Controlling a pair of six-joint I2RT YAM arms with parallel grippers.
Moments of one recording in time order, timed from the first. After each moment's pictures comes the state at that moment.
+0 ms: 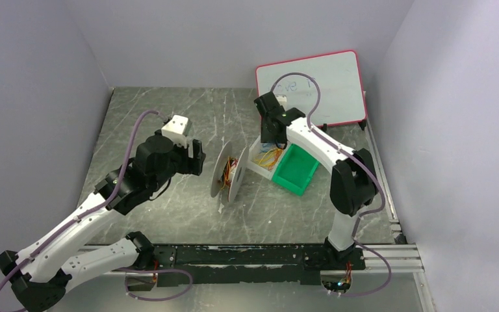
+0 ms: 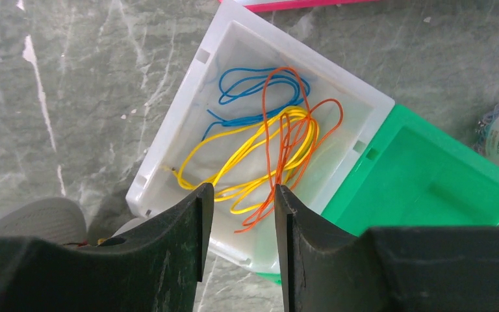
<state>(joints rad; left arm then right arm) -0.78 0.88 0.99 -0.53 -0.36 -0.26 0.57 1.80 1.50 -0.71 0.34 0.49</state>
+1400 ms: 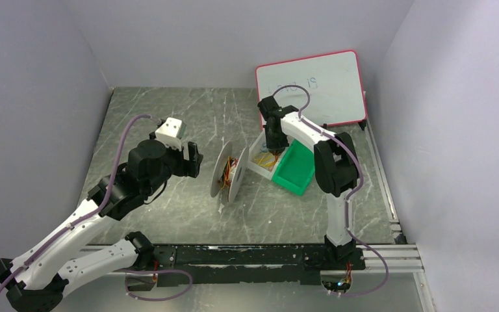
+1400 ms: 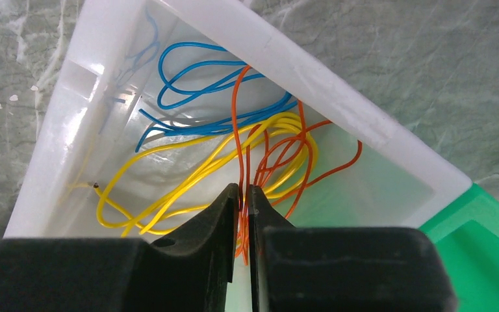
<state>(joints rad) -0.78 0.82 0.97 -0.52 -0.36 -0.26 0.47 2.07 1.63 -0.84 0.18 0.35</state>
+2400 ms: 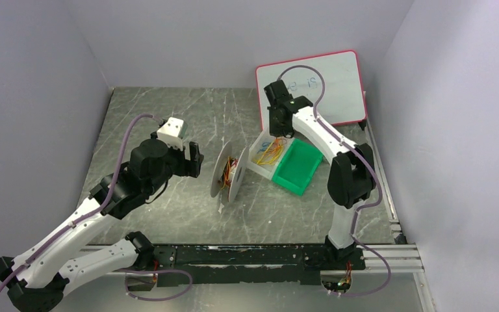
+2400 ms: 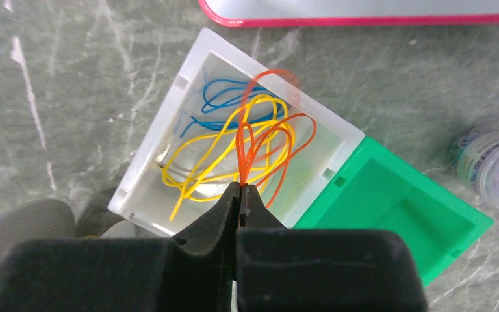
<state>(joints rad) -0.78 0.83 0.97 -0.52 -0.36 -0.26 0.47 1.91 1.67 -0.83 0.22 0.37</state>
